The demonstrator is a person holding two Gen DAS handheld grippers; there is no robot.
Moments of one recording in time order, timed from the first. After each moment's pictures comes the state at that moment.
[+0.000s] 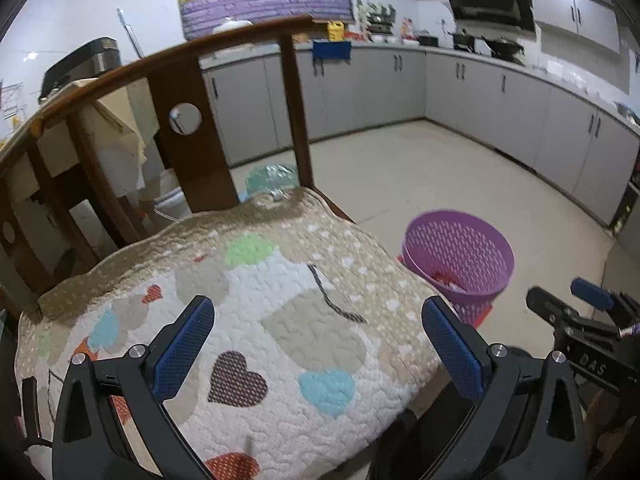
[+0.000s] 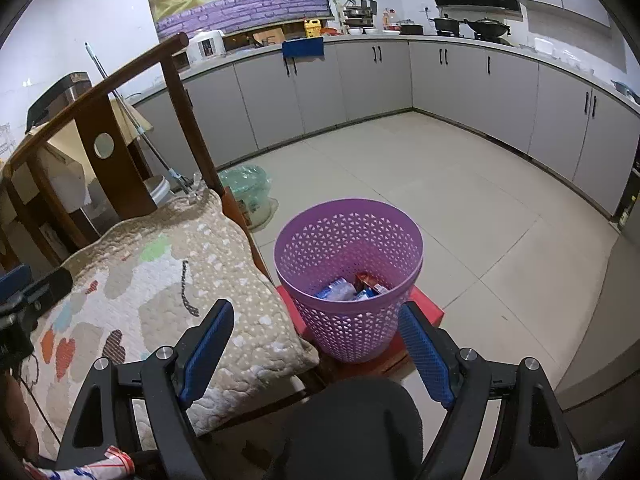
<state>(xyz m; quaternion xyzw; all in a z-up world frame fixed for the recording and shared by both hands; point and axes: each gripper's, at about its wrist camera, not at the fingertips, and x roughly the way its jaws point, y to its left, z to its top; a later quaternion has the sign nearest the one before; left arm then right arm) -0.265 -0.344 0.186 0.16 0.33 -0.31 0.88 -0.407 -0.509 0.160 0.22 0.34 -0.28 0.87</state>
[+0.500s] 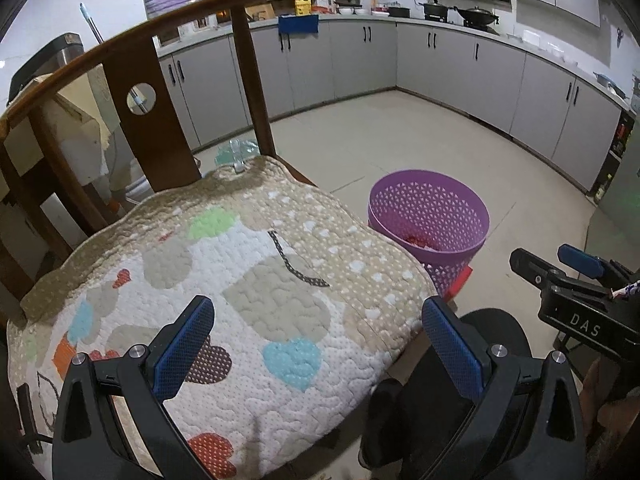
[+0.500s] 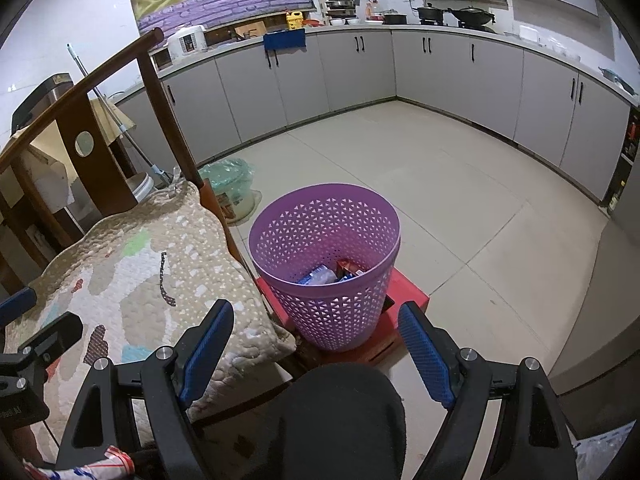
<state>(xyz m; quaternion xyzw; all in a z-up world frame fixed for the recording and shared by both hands) -0.283 -0.359 0.166 0.19 0.36 -0.34 0.85 -0.424 -0.520 0.150 0.23 0.35 -0.30 0.86</state>
